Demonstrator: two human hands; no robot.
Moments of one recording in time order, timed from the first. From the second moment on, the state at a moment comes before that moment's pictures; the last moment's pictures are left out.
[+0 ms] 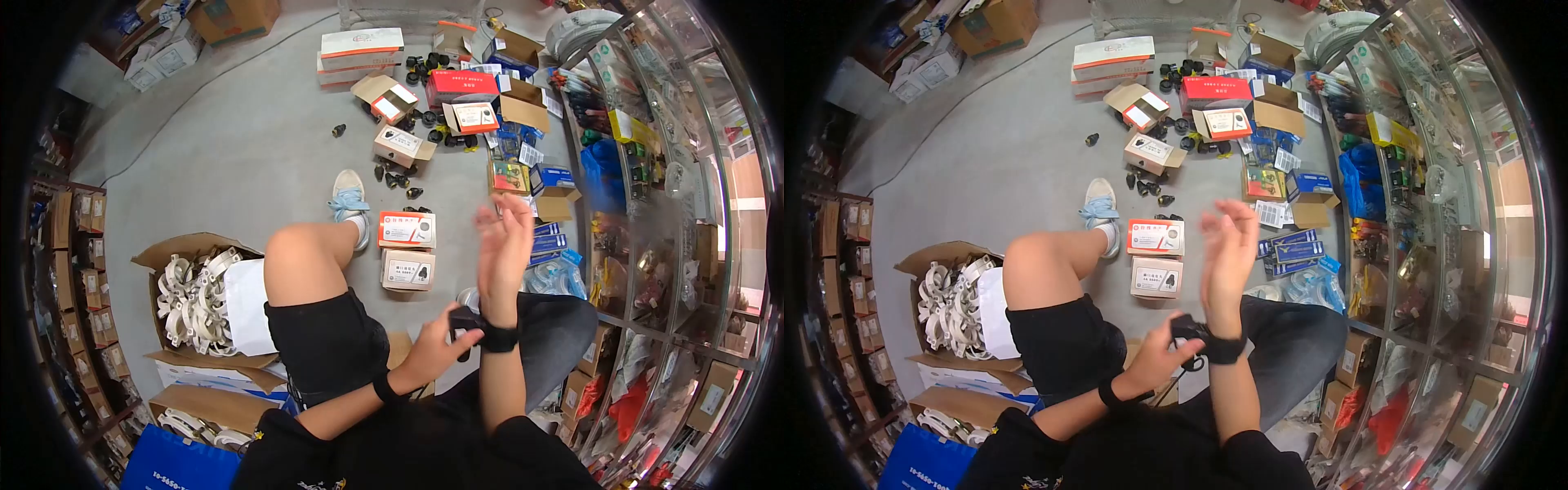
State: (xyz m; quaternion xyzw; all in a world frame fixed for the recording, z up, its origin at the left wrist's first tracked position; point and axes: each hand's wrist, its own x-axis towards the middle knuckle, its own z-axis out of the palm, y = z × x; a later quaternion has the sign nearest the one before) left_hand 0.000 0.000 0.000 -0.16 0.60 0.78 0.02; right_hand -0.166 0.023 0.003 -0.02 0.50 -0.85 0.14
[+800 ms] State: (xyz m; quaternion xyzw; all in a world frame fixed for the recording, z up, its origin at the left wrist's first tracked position) left_hand -0.178 -0.036 -0.030 -0.23 0.51 0.83 0.02; right_hand -0.340 -0.052 -0.316 -0.03 0.86 -0.42 0.27
